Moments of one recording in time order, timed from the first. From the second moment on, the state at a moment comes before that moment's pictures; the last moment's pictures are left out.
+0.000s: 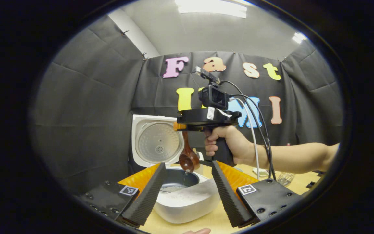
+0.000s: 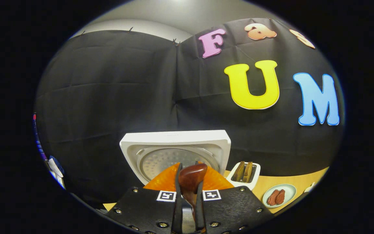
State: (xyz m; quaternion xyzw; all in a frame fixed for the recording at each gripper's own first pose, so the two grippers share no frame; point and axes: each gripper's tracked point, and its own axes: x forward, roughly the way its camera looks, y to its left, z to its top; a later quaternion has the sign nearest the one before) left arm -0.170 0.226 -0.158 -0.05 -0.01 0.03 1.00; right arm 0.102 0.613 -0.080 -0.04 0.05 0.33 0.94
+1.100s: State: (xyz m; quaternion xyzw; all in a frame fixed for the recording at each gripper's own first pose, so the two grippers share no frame) left arm -0.172 0.218 -0.151 -0.05 -0.01 0.02 1.00; right arm 0.094 0.591 -0.049 -0.04 0.04 0.33 0.94
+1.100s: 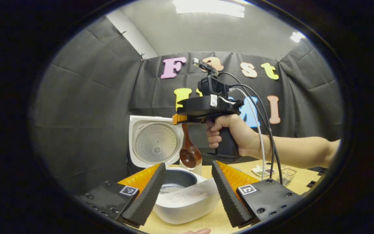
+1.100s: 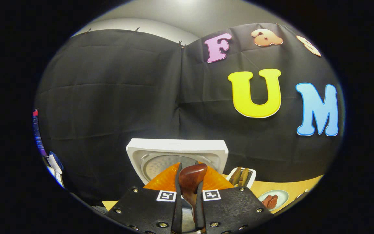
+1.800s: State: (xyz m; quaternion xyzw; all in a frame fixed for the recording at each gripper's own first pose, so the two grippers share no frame) left arm -0.125 0.179 -0.145 -0.03 -0.02 0.01 1.00; right arm 0.118 0.418 -0.042 0.01 0.06 0.24 0.97
